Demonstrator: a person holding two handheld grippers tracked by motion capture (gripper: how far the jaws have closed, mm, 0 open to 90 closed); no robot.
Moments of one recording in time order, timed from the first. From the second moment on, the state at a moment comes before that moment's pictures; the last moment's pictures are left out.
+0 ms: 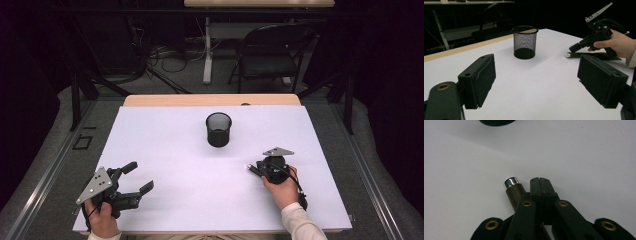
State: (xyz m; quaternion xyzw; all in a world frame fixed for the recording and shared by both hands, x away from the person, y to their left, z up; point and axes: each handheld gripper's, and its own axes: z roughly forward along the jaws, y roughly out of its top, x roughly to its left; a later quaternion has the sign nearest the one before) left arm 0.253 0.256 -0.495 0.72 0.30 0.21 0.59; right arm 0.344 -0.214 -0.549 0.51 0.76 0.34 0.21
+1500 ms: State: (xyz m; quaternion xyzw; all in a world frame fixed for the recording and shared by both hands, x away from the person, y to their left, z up) left arm 0.253 0.254 -0.496 0.73 0.30 0.20 0.59; right arm 0.298 -0.205 -0.550 0.48 0.80 0.32 0.17
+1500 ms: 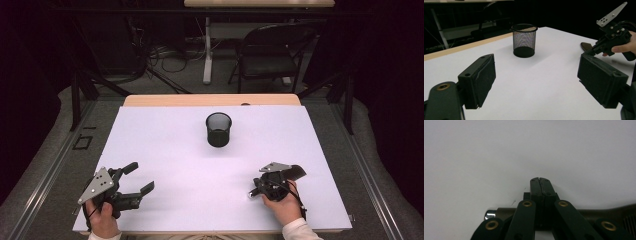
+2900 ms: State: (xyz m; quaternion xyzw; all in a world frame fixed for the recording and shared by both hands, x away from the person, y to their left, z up) left arm 0.253 0.253 -0.497 0.73 0.30 0.20 0.58; right arm 0.267 -0.248 -0.550 0.51 0.78 0.32 0.16
